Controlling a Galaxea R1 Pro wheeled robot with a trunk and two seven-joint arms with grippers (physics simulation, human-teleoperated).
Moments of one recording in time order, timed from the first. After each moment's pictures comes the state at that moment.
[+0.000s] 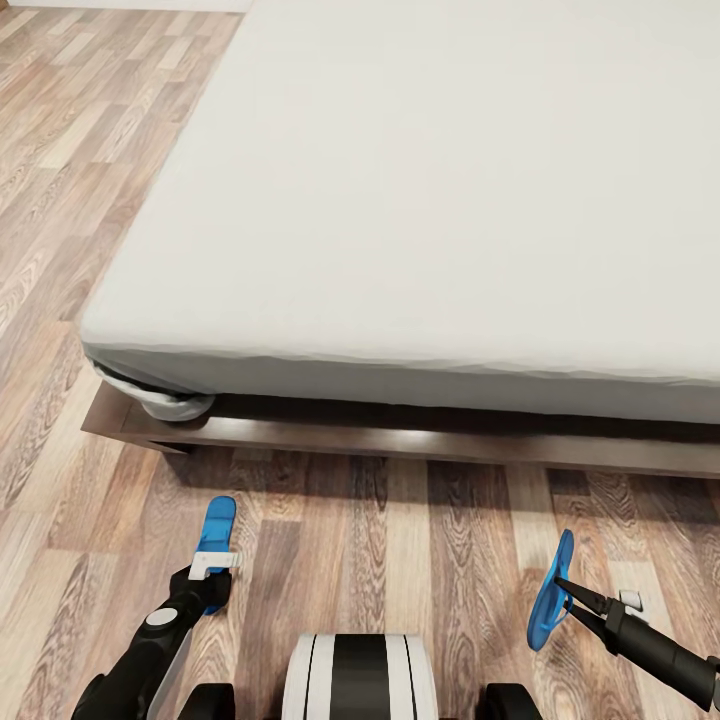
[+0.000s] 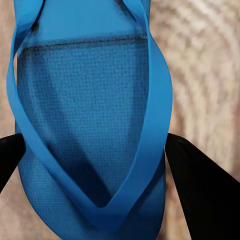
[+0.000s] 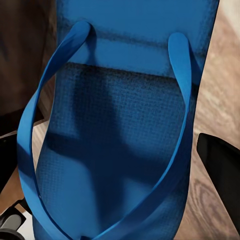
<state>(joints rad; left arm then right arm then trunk) -0.38 0.07 0.07 -0.83 -0.09 0.16 -0.03 -0.46 -0.53 0.15 -0.30 -0.93 0.45 1.24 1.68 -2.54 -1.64</state>
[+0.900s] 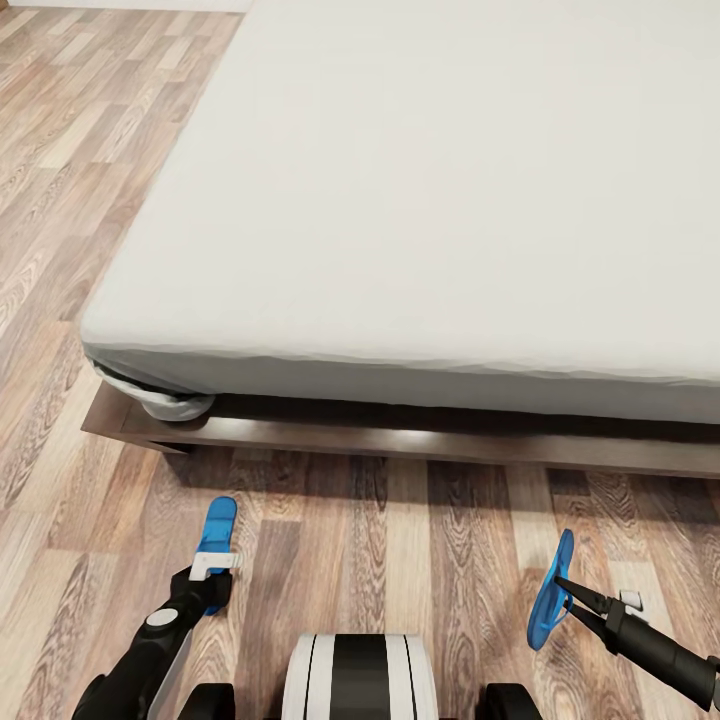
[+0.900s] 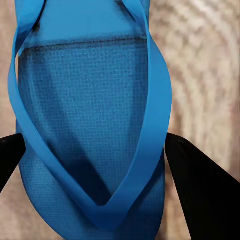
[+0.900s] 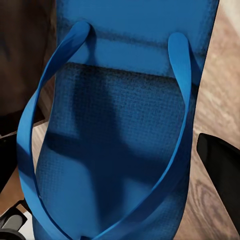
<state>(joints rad) -0.37 0.06 0.07 -0.83 -0.09 0.16 -0.02 -0.46 -0.53 0.15 -0.30 -0.93 0.45 1.25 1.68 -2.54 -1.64</state>
